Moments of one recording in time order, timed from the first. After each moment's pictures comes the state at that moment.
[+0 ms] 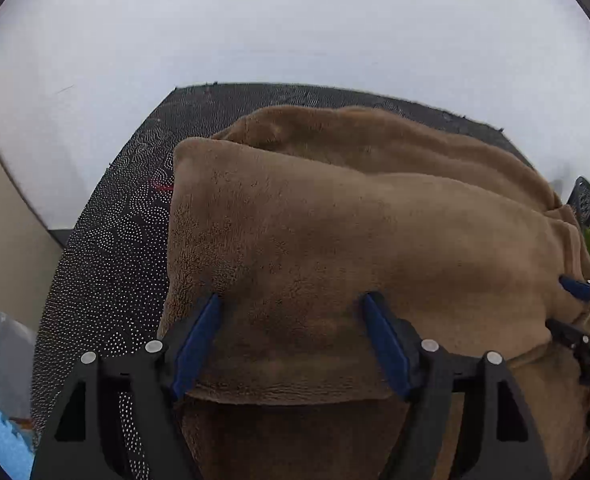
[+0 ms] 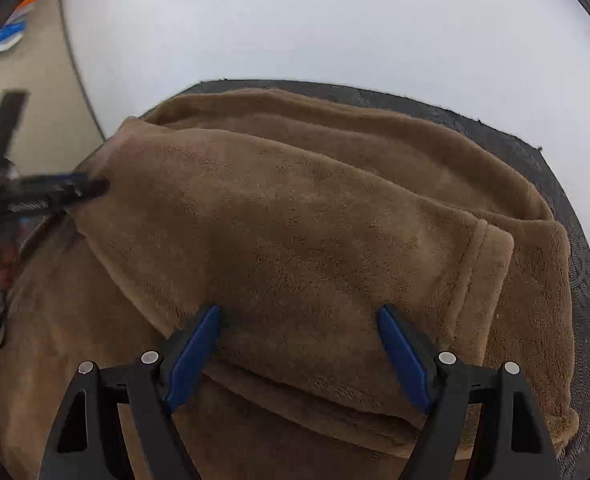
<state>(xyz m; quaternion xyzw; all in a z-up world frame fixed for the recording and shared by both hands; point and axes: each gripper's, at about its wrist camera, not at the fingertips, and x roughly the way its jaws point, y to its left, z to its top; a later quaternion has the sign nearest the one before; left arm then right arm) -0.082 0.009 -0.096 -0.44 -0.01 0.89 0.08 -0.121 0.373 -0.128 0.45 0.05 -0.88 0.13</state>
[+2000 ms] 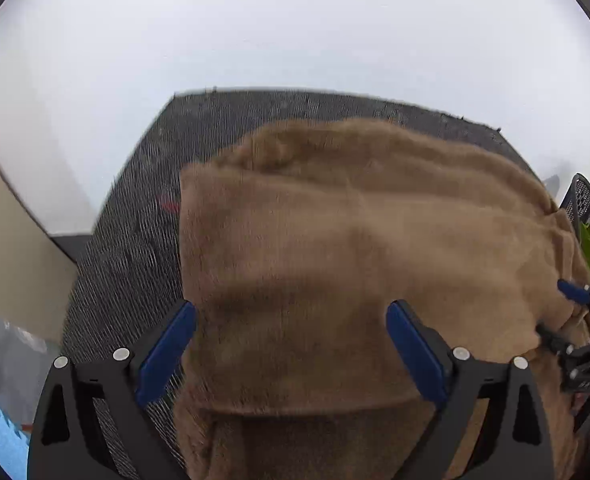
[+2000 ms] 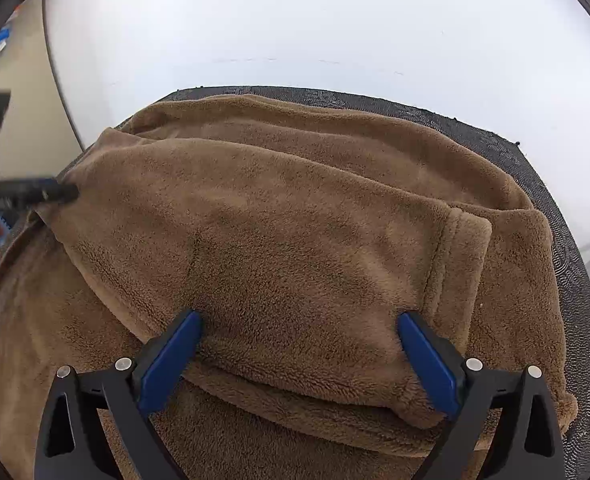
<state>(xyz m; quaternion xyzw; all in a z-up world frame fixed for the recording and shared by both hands) -0.098 -0.001 -0.066 -0.45 0.00 0.89 0.08 -0.128 0.373 -0.132 0.44 0.06 -0.89 0.09</state>
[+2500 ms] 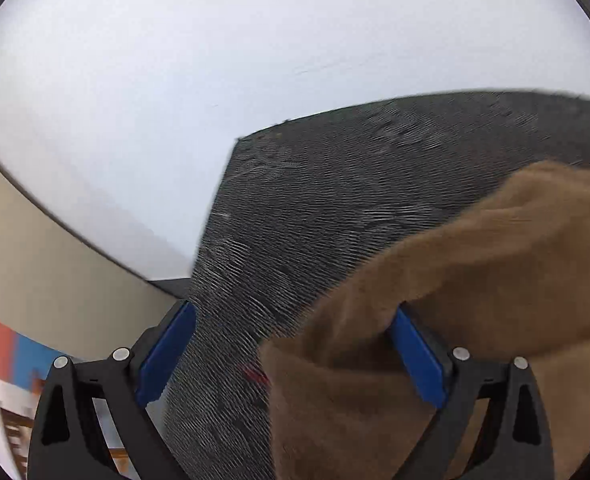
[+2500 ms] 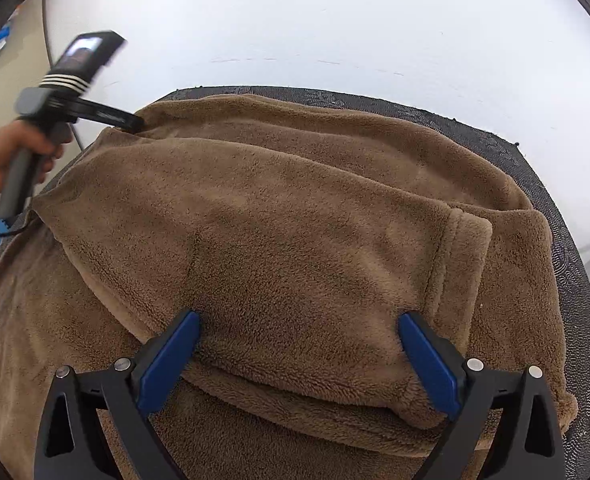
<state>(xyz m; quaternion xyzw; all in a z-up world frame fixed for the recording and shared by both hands) -0.248 0.020 -0.097 -0.46 0.17 0.87 -0.10 -0.128 0.375 -0.133 0.44 0.06 -0.89 0.09</state>
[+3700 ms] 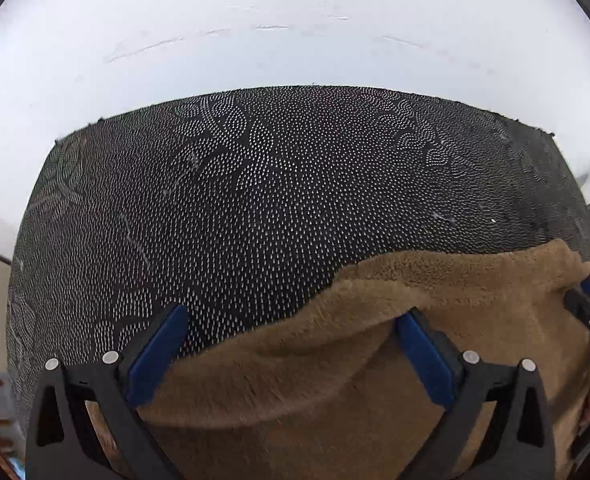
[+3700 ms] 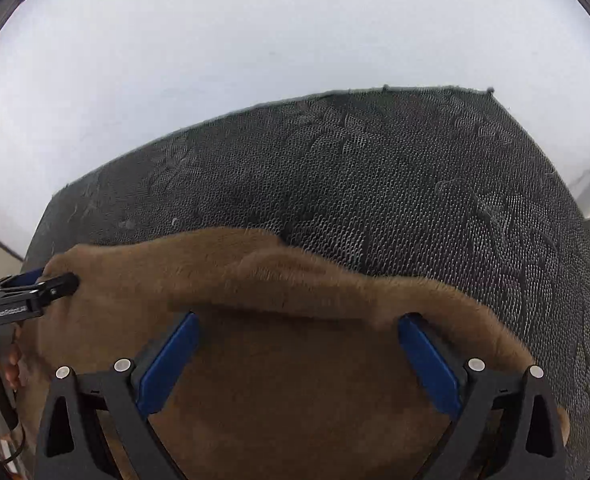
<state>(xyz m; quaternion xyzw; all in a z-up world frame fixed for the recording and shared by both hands) -0.306 0.095 -0.117 -0.55 0.04 0.83 0.09 -0.335 0.468 -0.140 0.49 -0.09 -0.86 -0.02</state>
